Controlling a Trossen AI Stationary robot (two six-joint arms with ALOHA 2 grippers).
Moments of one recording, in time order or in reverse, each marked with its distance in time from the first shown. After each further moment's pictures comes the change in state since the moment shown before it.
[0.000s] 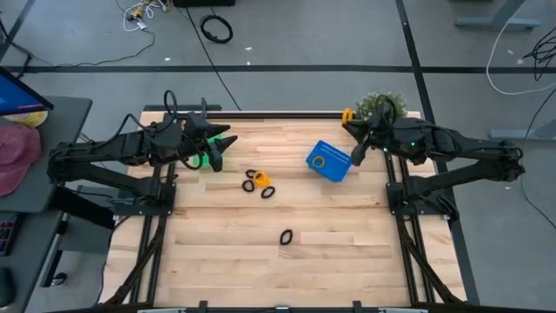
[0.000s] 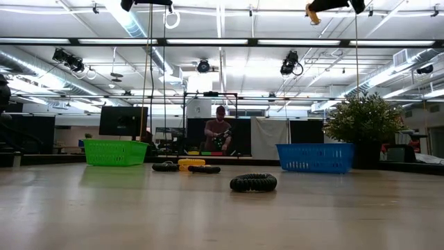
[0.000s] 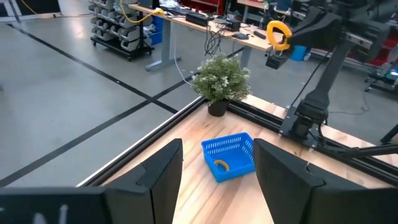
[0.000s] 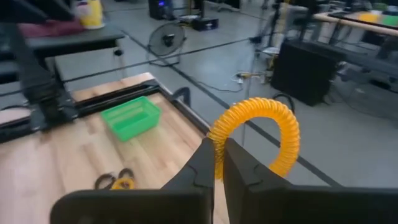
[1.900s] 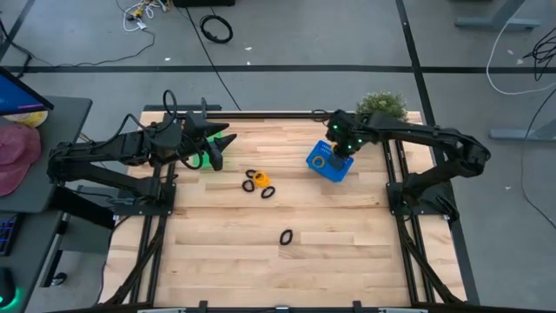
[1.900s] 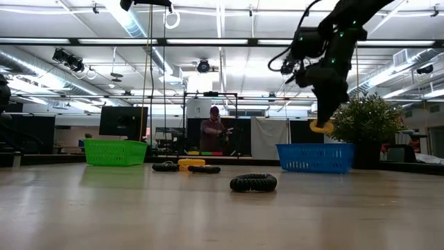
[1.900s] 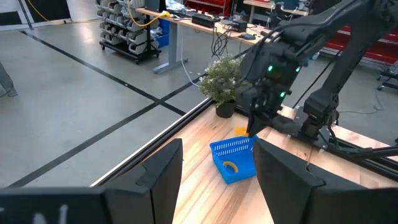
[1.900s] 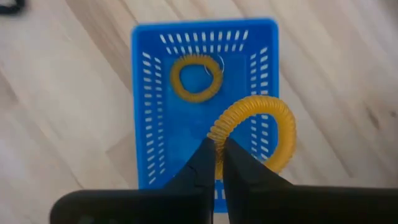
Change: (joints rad) left arm 0.000 0.000 0.000 -0.002 -0.028 0.024; right arm -0.468 0.509 -0.092 -0.328 -0.633 -0.046
